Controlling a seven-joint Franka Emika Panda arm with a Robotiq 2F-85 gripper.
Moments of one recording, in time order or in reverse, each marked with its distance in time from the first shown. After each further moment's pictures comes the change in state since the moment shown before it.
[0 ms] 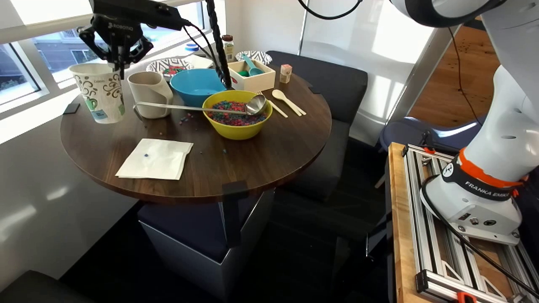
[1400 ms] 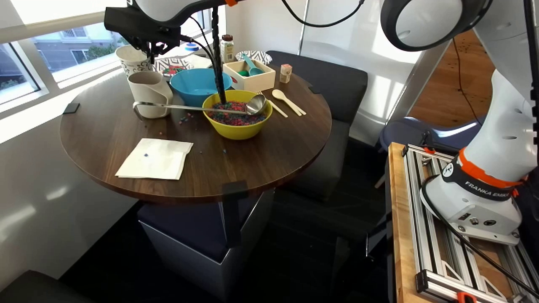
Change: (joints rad) arm 0.045 0.078 -0.252 0.007 -0.179 0.128 0.510
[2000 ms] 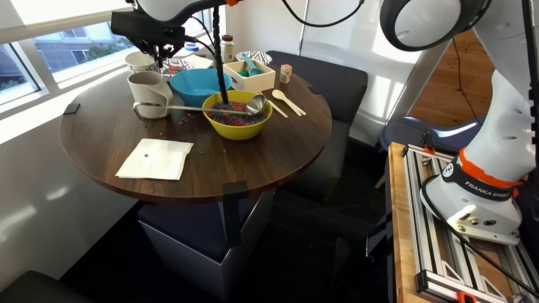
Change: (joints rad) arm -0.004 -0.001 -0.005 0.000 0.001 -0.062 -0.001
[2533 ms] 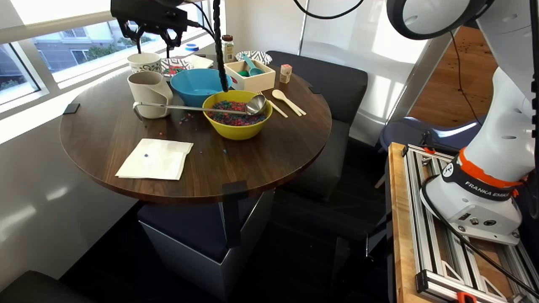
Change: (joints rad) arm -0.027 -0.050 0.046 -0.004 0.027 -0.001 -0.127
